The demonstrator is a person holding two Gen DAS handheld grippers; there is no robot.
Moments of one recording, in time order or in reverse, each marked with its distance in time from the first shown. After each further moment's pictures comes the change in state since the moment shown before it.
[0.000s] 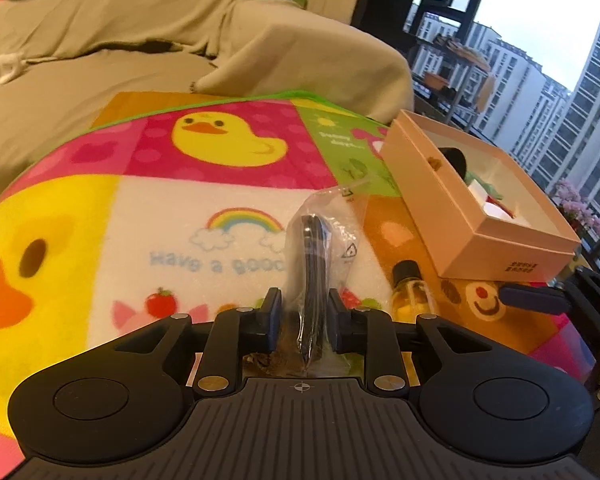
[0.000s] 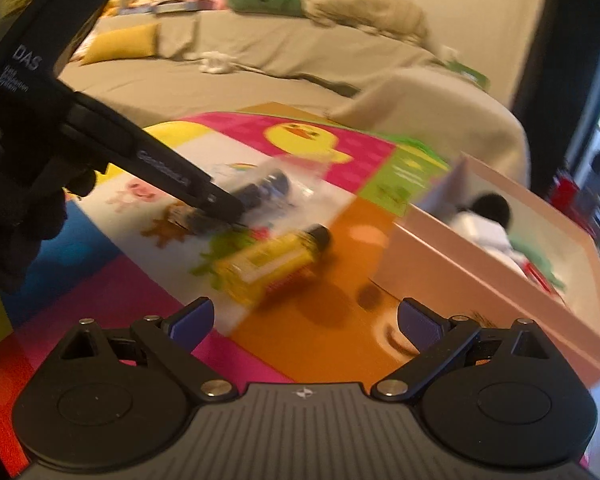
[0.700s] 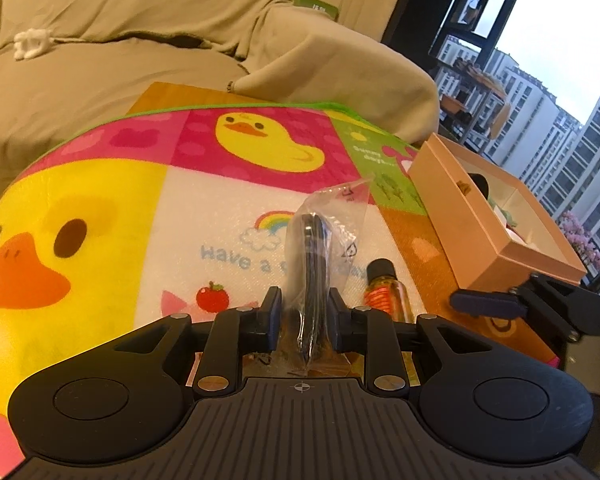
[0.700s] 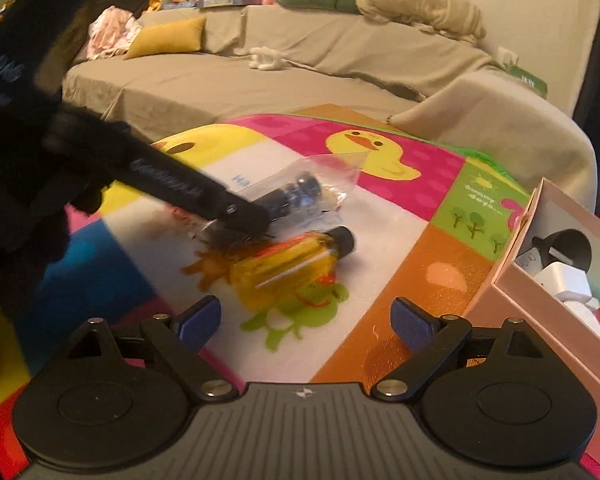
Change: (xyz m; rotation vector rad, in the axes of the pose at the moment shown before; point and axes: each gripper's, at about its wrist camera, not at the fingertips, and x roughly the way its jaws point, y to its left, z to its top) left arm -0.011 0.030 -0.004 -0.100 -0.028 -0.008; right arm 0.041 0.014 0.028 -0.012 0.018 0.141
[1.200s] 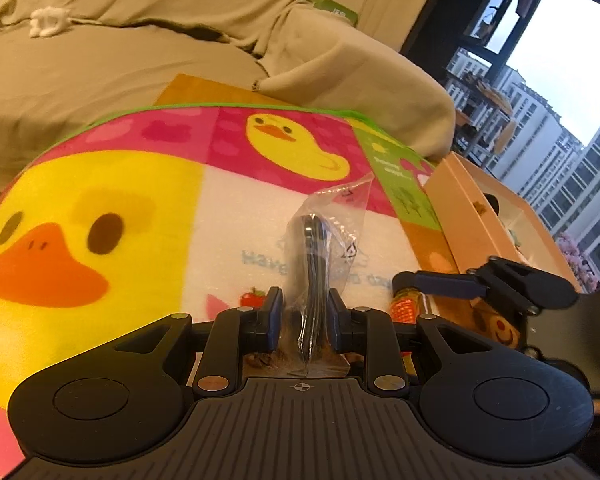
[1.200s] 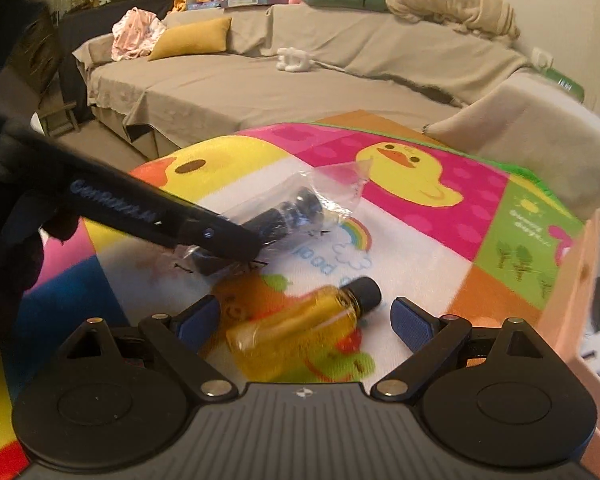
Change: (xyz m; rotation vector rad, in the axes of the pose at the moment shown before) left arm -0.010 0.031 0.004 -0.078 0.003 -0.021; right arm 0.040 -0.006 0.030 -0.023 0.003 0.121
